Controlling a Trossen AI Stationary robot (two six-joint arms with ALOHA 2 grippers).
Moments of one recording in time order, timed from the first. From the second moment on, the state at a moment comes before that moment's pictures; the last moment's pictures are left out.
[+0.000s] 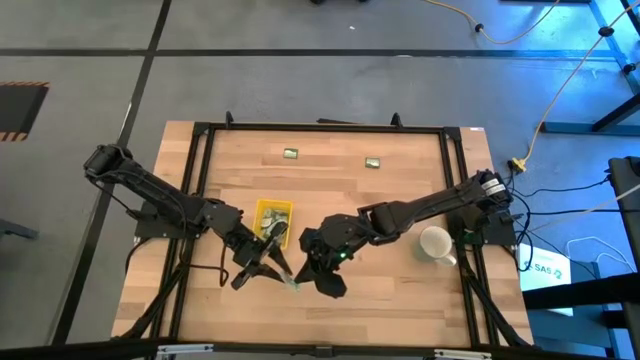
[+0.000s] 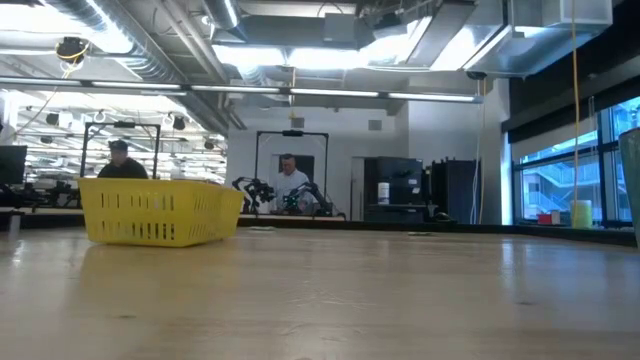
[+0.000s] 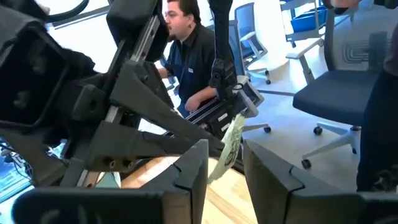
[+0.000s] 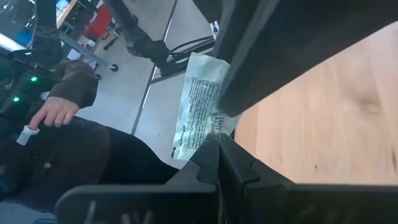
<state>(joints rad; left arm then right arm) -0.40 1.22 0.72 0.43 0.20 0.35 0.31 1.87 1.66 -0.25 -0.28 0.59</state>
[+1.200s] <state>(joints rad) -0.05 1.10 0.72 -0.28 0.12 -0.30 0.02 1.86 1.66 -1.02 0.07 0.41</state>
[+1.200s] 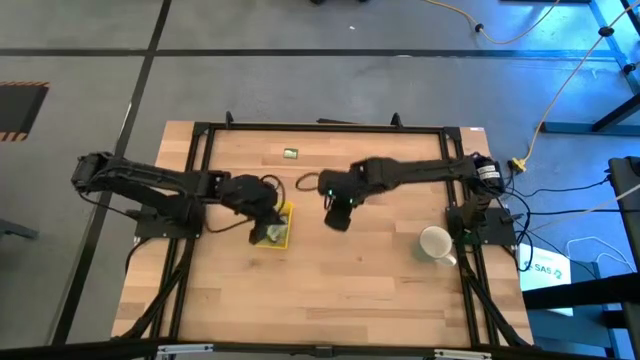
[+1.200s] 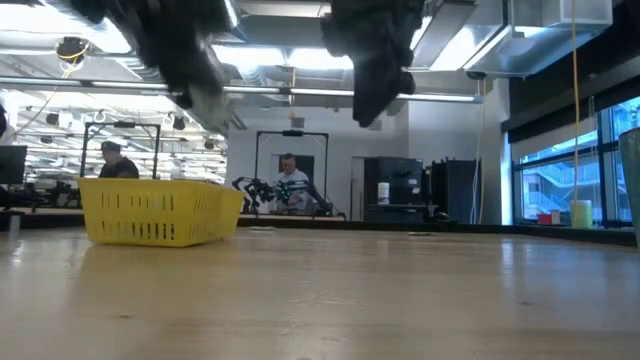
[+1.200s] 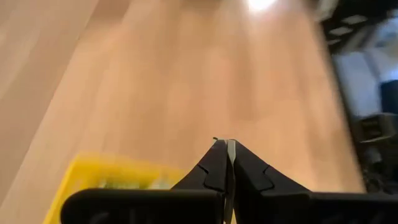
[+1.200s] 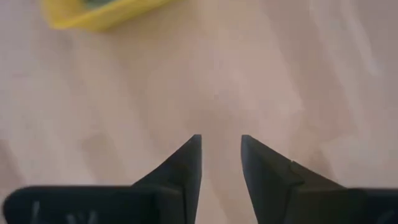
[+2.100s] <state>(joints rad) 0.25 1.28 0.69 -0.34 0.26 -0.46 -0.38 1.86 1.66 -1.19 0.14 -0.01</state>
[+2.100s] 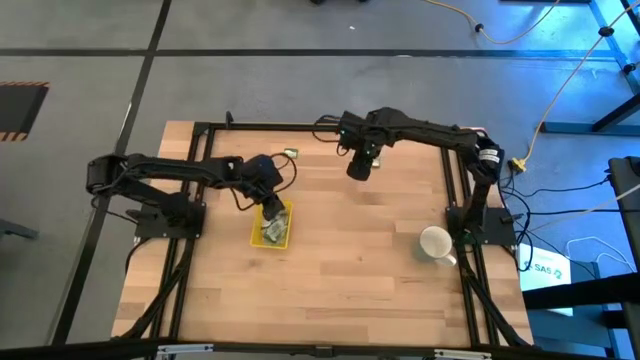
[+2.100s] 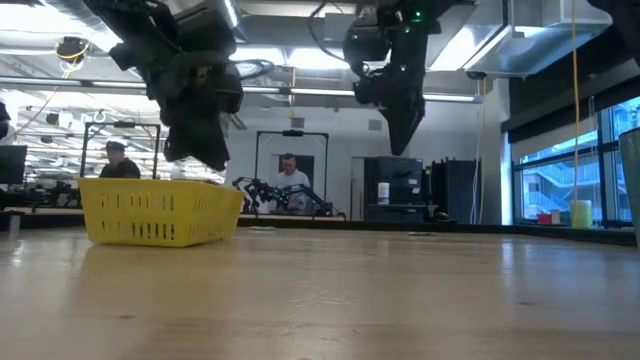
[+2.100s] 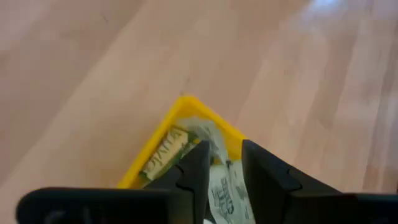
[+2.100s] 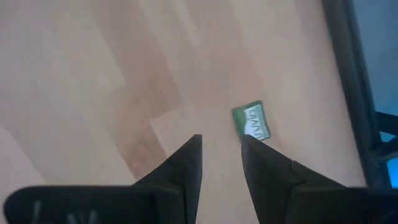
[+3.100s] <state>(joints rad) 0.31 1.07 0.69 -0.11 0.25 -0.46 -0.63 1.86 1.23 -0.74 0.10 0.08</state>
